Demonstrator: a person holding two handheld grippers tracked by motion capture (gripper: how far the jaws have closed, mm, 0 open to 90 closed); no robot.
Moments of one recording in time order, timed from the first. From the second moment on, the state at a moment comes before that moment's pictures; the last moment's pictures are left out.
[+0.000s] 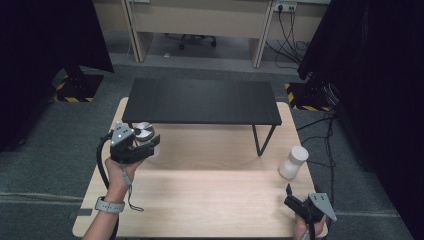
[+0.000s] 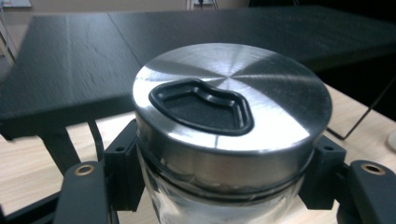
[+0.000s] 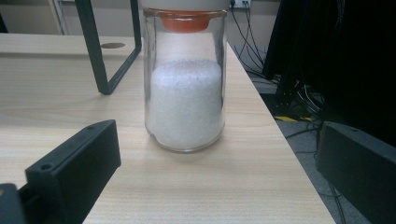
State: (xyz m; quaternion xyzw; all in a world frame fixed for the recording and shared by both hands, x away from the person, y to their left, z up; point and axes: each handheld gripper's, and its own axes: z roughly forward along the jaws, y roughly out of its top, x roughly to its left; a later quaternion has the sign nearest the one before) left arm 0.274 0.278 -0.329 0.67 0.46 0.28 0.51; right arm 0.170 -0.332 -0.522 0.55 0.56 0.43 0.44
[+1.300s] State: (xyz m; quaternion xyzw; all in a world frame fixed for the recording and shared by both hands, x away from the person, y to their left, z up) left arm 0.320 0.266 -0.261 0.67 0.45 0.33 0.49; right arm 0.169 -0.333 -0.523 0.56 0.56 0.43 0.44
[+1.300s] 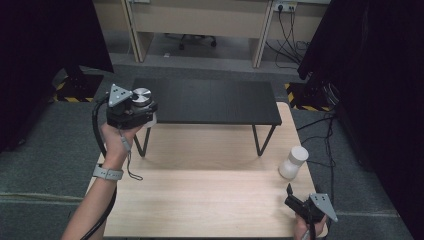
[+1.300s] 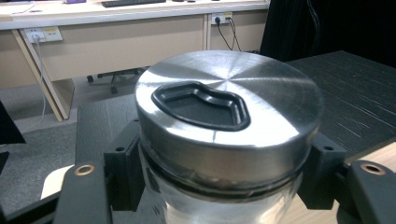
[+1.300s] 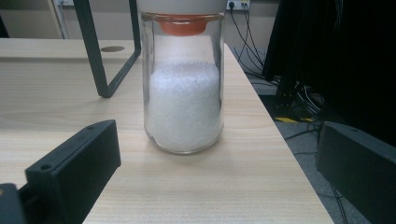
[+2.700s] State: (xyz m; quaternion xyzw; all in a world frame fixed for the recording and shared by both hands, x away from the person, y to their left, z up) left arm 0.393 0.257 -0.272 0.66 0.46 0.32 0.50; right arm 0.169 -0.333 -0.524 0.57 0.54 0.44 0.44
